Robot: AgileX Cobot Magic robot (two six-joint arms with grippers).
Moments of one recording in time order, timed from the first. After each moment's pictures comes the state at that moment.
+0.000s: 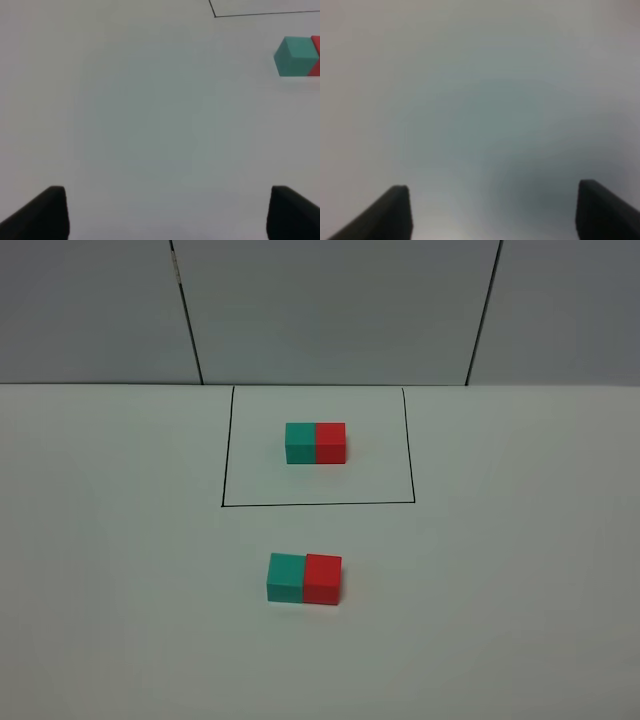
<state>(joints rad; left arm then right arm) -0.04 0.00 -0.46 -0.12 1.07 0.07 -0.06 0.54 -0.63 -0.02 1.05 0.09</state>
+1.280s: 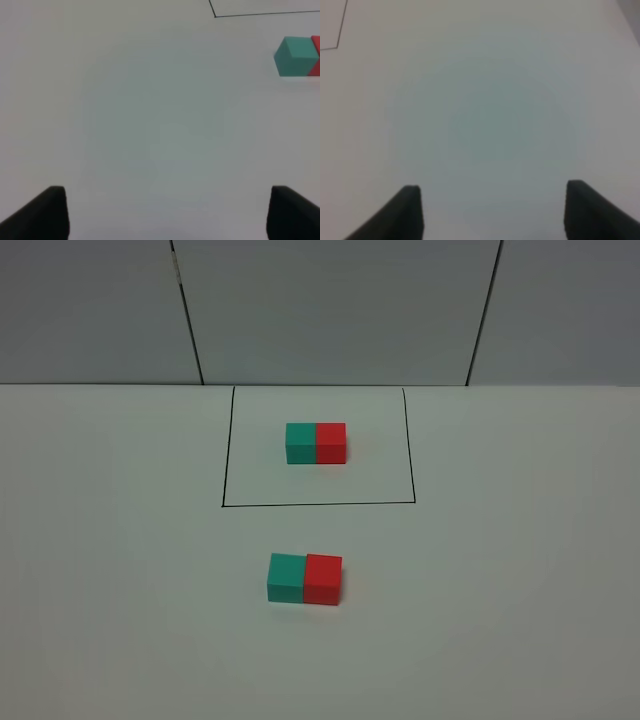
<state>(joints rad) -0.04 0.00 -0.46 -0.12 1.07 0.07 0.04 0.10 -0.50 -0.15 1.06 0.19</state>
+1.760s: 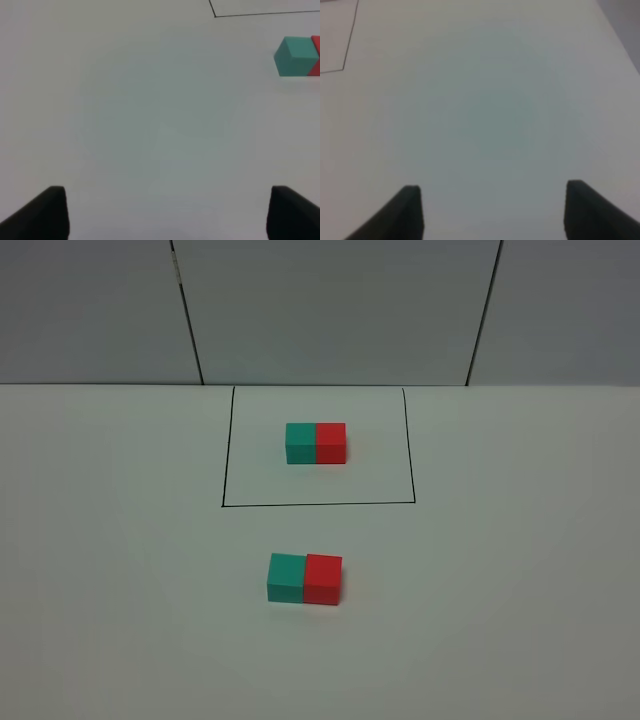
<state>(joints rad) -0.04 0.00 -0.46 -0.12 1.07 0.07 0.04 0.04 -0.50 -0.15 1.06 0.19</state>
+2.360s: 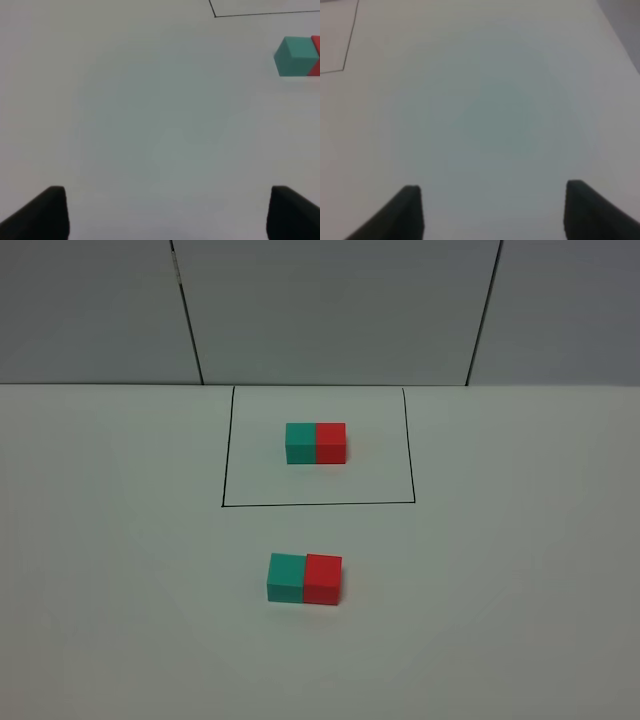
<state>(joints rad) -0.04 0.00 -0.46 -0.12 1.07 0.07 0.04 0.04 -0.50 -0.15 1.06 0.19</state>
